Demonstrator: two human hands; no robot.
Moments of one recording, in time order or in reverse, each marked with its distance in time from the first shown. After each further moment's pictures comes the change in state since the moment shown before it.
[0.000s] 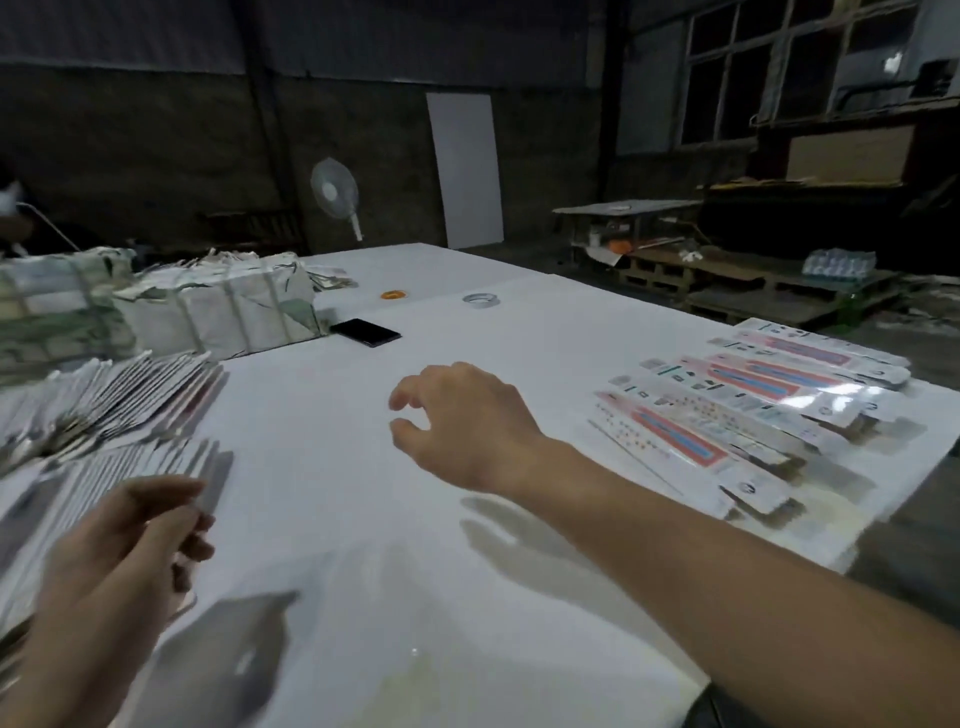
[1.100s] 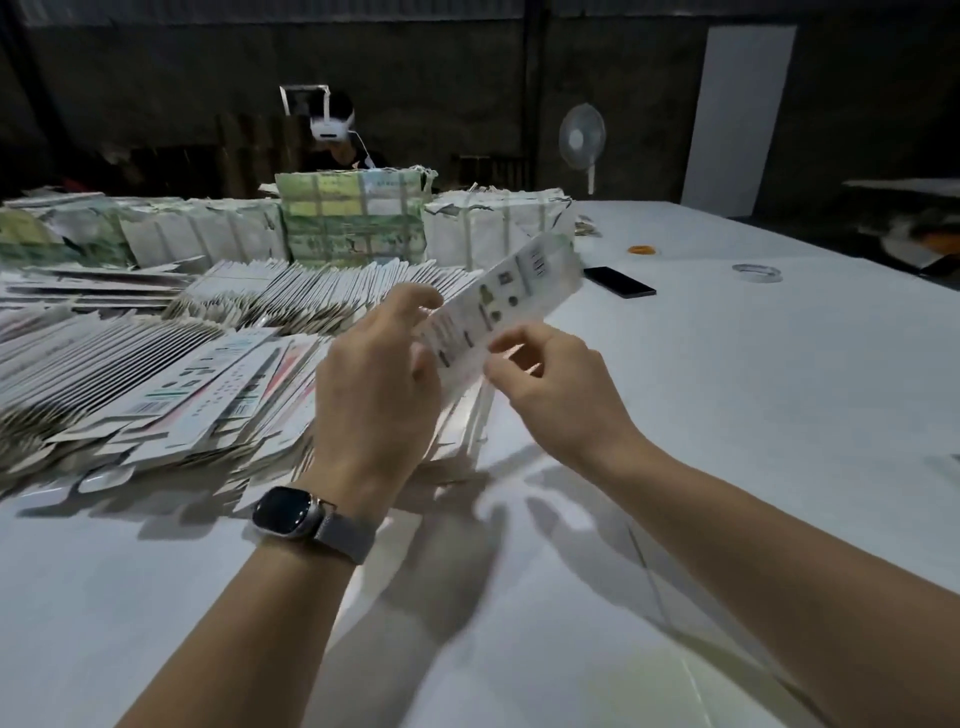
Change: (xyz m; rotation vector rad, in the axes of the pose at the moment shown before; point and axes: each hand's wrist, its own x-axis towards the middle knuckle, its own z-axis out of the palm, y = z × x) left_hand -0.003 0.044 -0.046 0.747 0.384 0.592; right_hand 0.037 -0.131 0.100 0.728 0.007 -0.088
